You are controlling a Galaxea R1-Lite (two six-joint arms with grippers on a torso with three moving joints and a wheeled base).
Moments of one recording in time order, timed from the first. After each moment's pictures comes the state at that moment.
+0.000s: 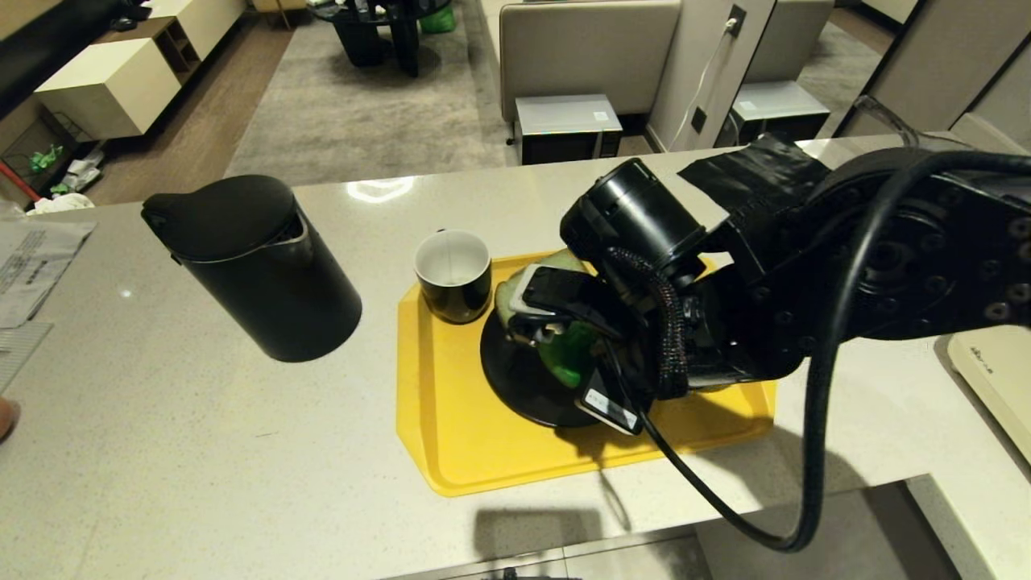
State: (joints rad) left arm 0.01 0.00 0.00 0.00 0.00 0.00; right arm 0.86 1.94 -1.77 0.71 -0.39 -0.40
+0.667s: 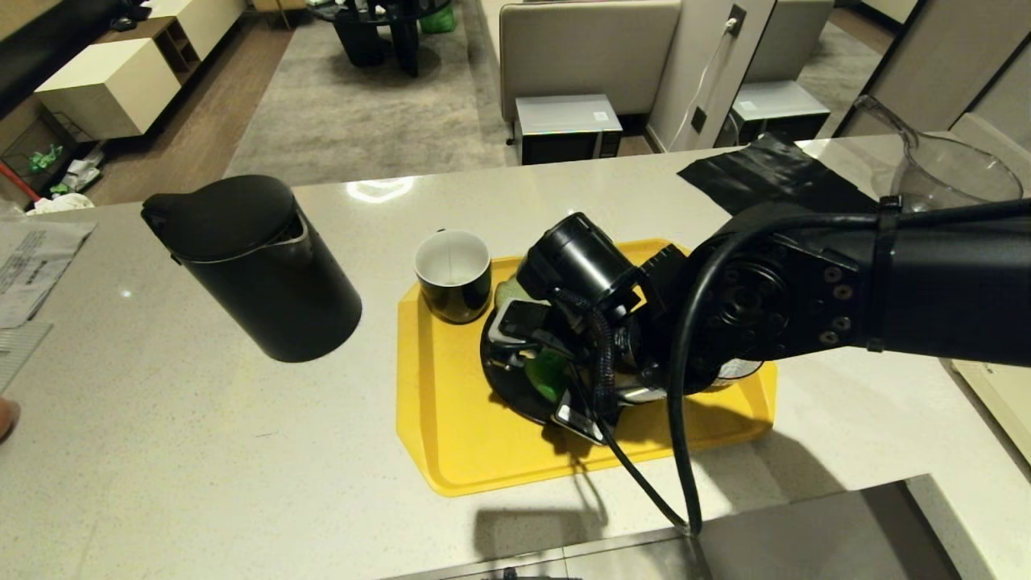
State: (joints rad) left arm 0.01 0.00 0.00 0.00 0.00 0.00; right arm 0.85 2.06 -1.82 0.71 -0.41 -0.40
